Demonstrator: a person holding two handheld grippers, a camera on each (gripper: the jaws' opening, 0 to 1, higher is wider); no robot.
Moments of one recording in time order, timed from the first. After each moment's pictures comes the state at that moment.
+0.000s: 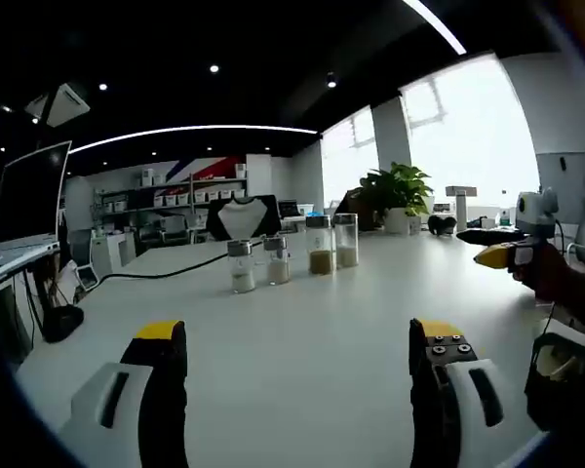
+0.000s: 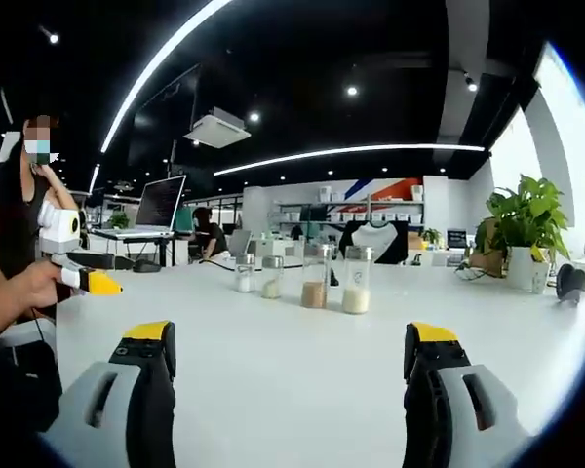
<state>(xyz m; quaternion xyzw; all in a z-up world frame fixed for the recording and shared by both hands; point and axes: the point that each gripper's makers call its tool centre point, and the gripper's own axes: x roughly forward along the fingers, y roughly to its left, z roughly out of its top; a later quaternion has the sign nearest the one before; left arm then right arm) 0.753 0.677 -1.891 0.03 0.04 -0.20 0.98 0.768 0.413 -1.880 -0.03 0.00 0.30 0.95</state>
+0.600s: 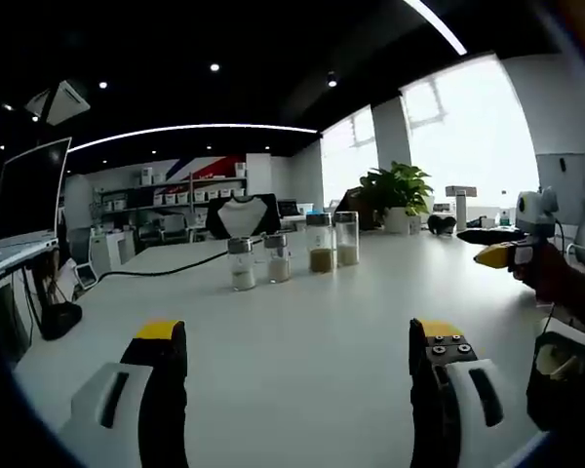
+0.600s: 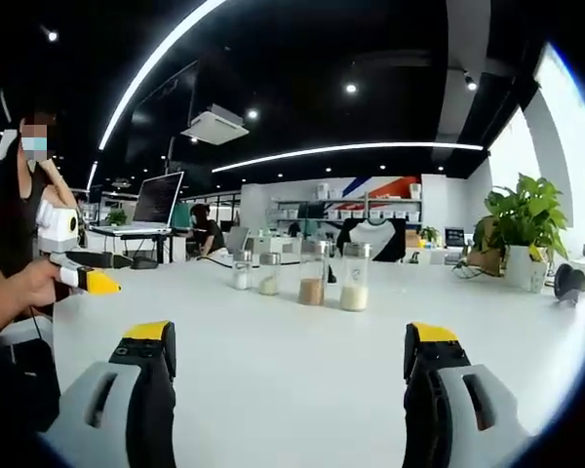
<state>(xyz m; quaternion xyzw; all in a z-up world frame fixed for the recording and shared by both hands) 0.755 0.679 -1.895 0.03 0.04 -0.20 0.98 0.771 0.411 -1.882 -0.03 0.00 0.29 0.96</state>
